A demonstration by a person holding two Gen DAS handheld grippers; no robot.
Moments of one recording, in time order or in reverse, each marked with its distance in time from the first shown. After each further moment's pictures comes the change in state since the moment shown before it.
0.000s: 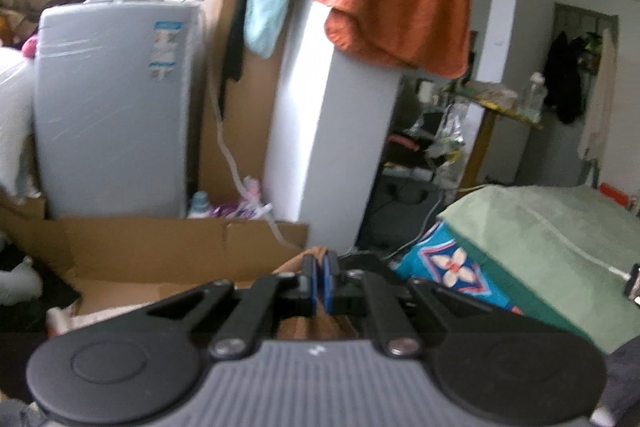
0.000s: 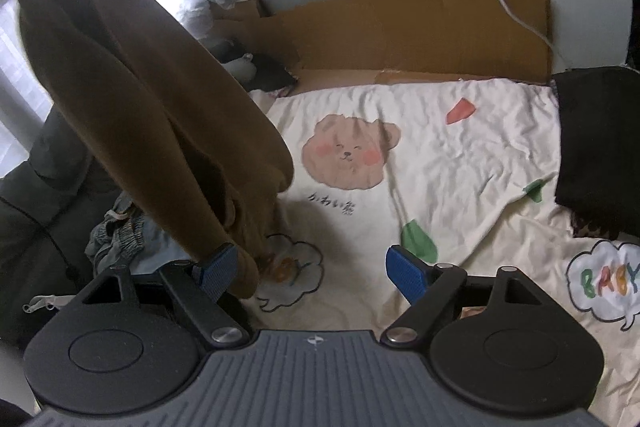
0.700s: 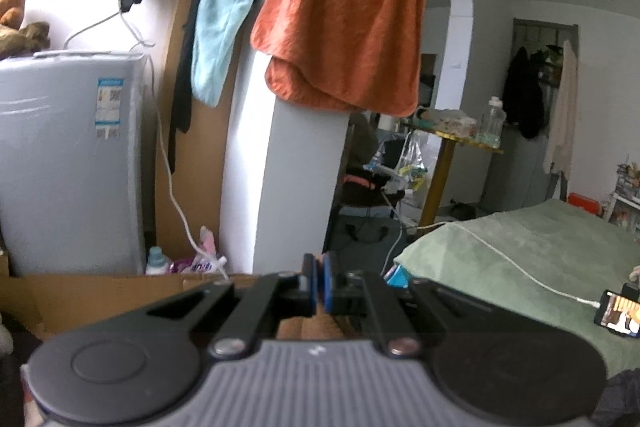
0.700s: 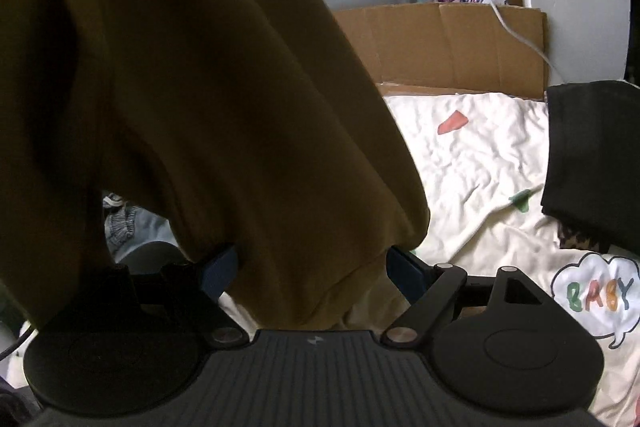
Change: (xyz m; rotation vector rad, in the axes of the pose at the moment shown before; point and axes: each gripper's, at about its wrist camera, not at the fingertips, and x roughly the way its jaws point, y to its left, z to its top) left arm 0.008 -0.046 0.046 0.055 -0.085 -0.087; right arm -0.006 -0.032 -0.034 -0.075 -0.057 0.024
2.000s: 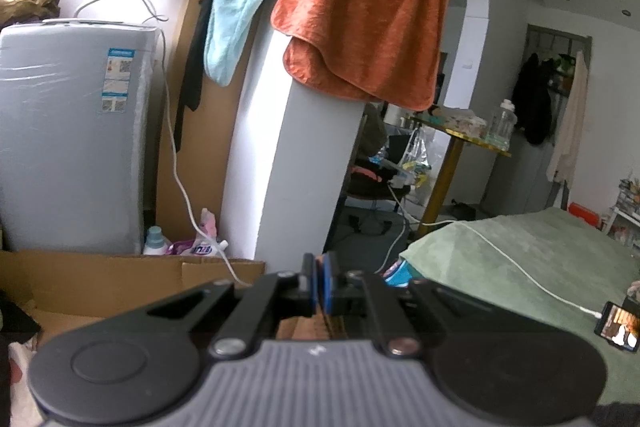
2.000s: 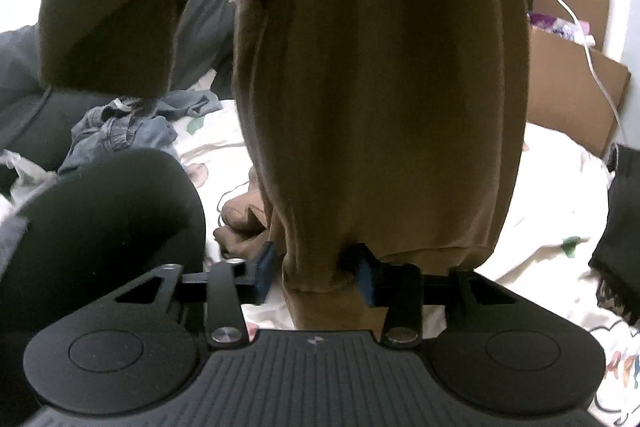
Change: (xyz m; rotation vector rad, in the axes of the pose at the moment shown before) left arm 0.015 0.028 -0.001 -0.067 0.034 -0.007; right arm 0.094 0.047 -0.059 -0.359 0.015 0.009
